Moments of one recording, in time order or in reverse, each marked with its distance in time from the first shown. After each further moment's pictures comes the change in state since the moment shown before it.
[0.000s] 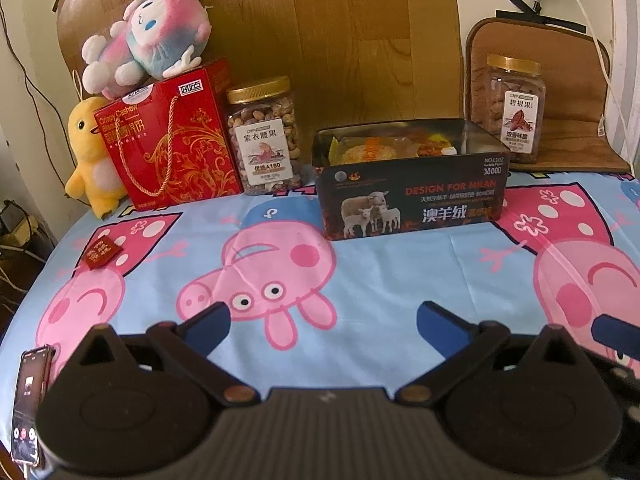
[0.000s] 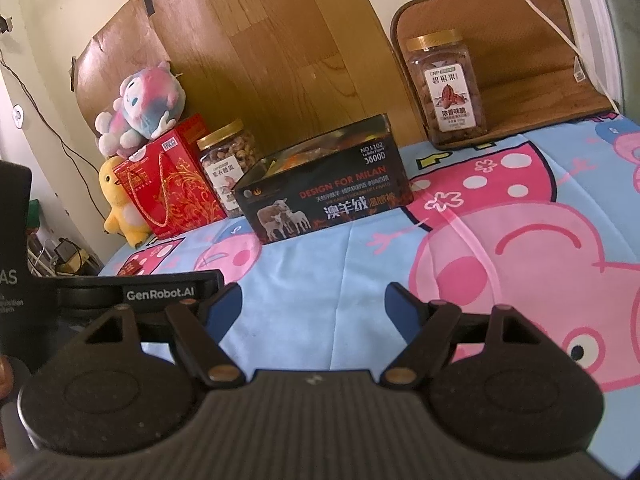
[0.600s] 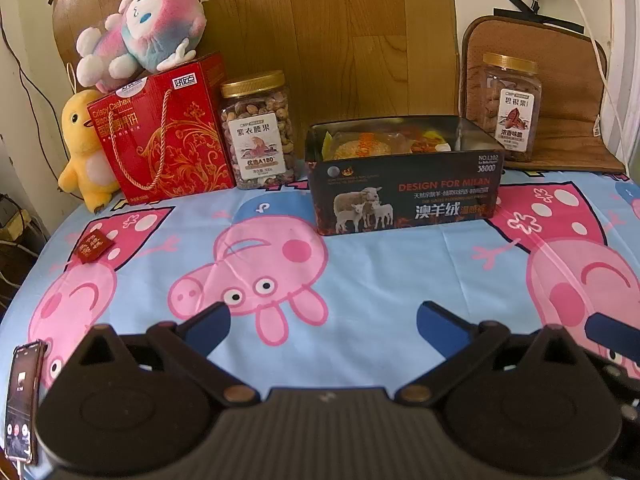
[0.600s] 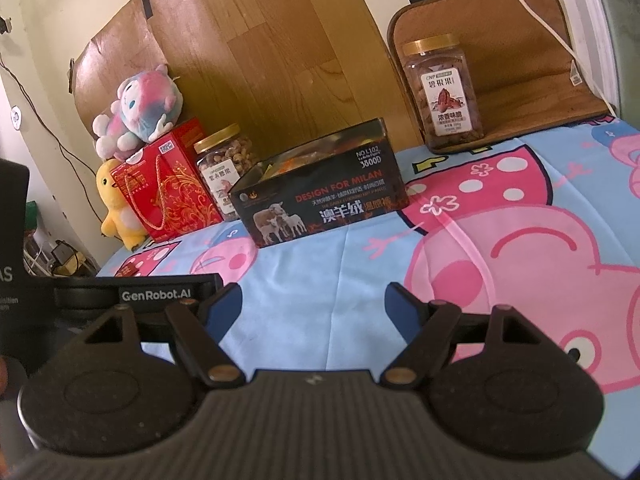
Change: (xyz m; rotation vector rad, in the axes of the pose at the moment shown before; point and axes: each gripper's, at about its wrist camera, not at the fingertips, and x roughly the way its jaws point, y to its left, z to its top) left arm 0.001 -0.001 0.000 -0.009 0.016 -0.025; right arm 0.000 -0.002 -0.001 0.000 -0.011 -0.006
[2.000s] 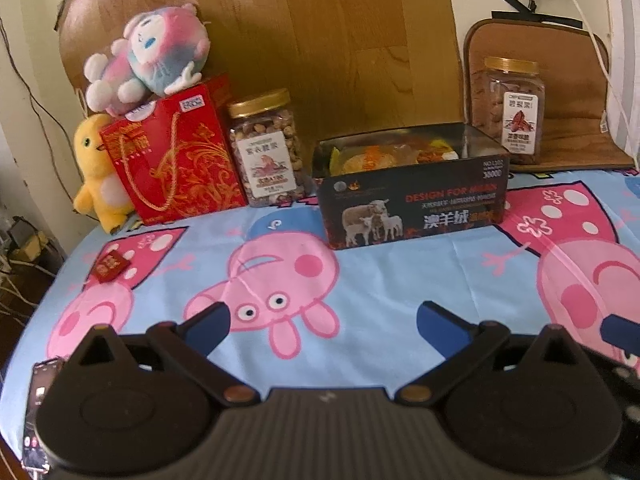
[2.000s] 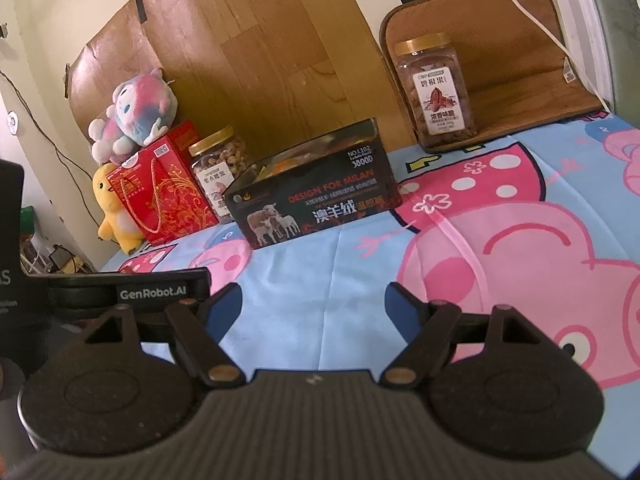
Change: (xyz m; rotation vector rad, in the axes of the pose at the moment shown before) left arm -0.004 -0.007 0.002 0.036 -0.037 0.047; right arm -0.003 -0.003 -0.002 0.010 -0.011 -0.009
